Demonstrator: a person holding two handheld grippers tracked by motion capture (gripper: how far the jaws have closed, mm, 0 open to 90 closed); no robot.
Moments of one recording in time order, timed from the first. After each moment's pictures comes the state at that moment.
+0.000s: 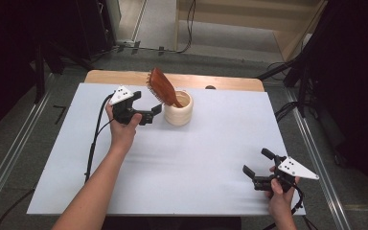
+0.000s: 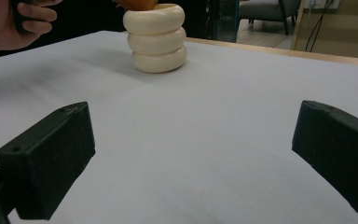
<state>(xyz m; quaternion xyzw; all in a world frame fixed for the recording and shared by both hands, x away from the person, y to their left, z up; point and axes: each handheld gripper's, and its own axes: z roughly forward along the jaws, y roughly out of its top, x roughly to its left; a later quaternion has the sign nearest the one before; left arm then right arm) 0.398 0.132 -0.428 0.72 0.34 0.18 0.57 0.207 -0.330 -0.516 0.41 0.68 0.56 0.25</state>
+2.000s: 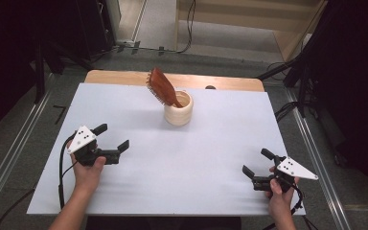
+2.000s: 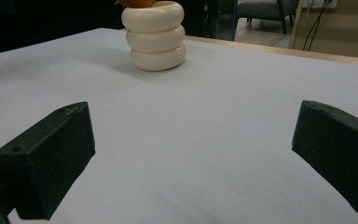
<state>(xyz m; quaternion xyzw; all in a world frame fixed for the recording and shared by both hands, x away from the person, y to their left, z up) 0.294 0.225 -0.461 0.72 0.35 0.22 0.56 0.207 -0.328 -0.516 0.41 0.68 0.55 0.25</state>
